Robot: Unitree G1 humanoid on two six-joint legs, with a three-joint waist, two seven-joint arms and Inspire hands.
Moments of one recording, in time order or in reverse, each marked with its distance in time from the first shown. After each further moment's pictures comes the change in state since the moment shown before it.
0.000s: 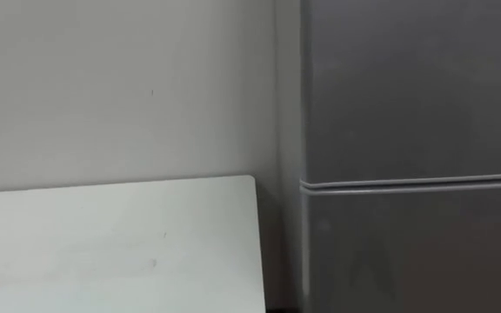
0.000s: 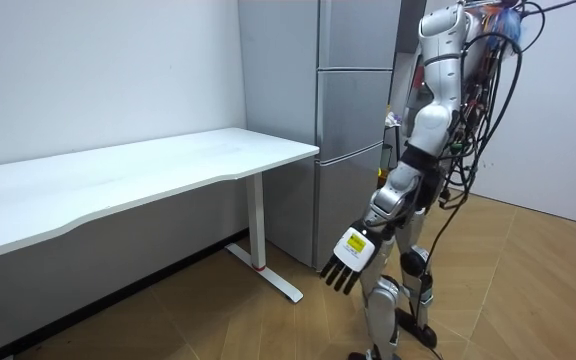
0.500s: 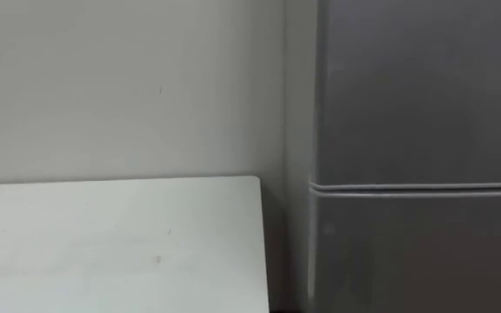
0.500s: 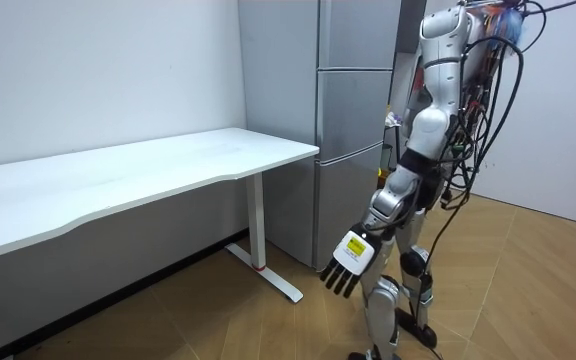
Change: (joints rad) left arm -0.049 0.014 -0.001 0.048 -0.004 0.000 0.008; right arm -0.032 0.004 0.026 0.147 0.192 0.058 0.257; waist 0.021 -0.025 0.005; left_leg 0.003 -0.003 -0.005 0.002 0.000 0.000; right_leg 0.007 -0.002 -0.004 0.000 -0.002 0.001
